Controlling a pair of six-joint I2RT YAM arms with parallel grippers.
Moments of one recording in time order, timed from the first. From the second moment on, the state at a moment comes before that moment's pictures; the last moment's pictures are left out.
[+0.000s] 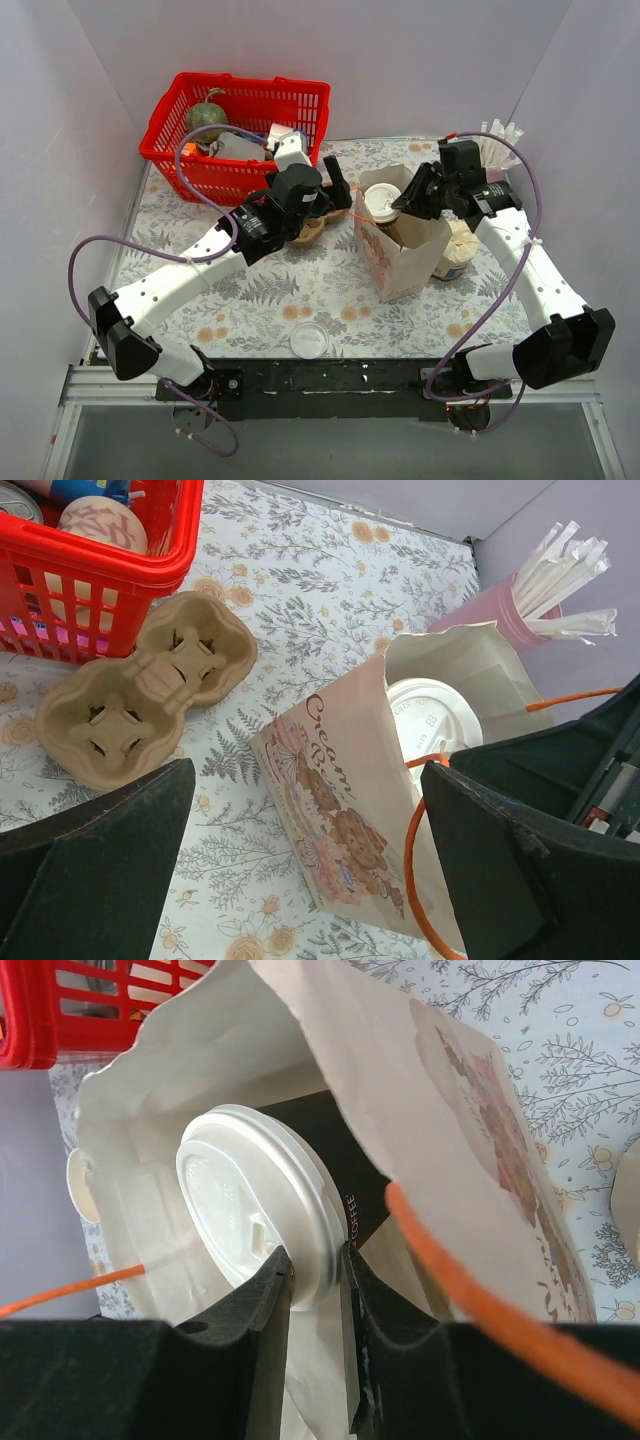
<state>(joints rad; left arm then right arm) -0.90 1.42 1.46 -0.44 -0.54 -0.73 0.32 1.33 1.36 -0.76 -0.19 0.68</state>
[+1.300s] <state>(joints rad) -0.90 1.55 1.49 -0.33 -0.36 -0.67 0.23 1.34 1.08 -0.58 -0.32 0.77</state>
